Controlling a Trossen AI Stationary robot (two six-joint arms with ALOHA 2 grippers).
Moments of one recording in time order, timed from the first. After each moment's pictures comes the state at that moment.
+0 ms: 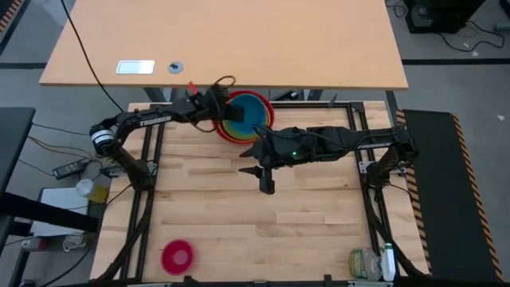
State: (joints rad) left arm 0.54 1.57 1.20 -0.42 -0.21 -0.69; right arm 0.15 1.71 1.86 -0.62 0.14 0.08
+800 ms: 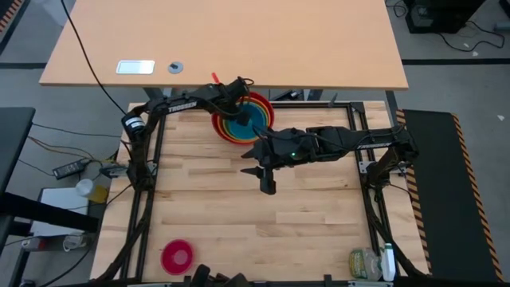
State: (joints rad) left arm 0.59 1.90 1.55 -0.83 -0.19 -0.51; right arm 0.15 1.71 1.86 -0.67 0.14 0.10
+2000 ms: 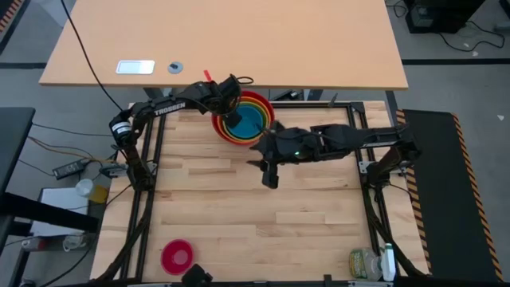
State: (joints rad) left arm 0.55 1.77 1.53 -0.92 -0.35 -0.18; right arm 0.15 1.68 1.86 -0.76 0.27 0.14
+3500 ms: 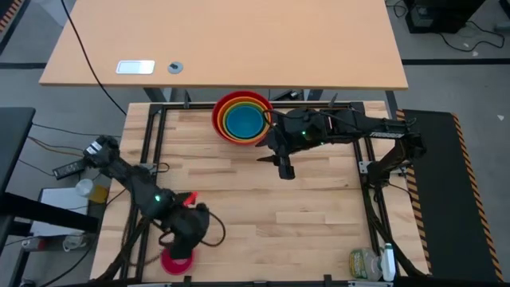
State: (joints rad) left arm -0.66 1.57 1.53 -1.30 0.03 -0.74; right arm 0.04 1.62 1.86 -0.84 -0.02 -0.13
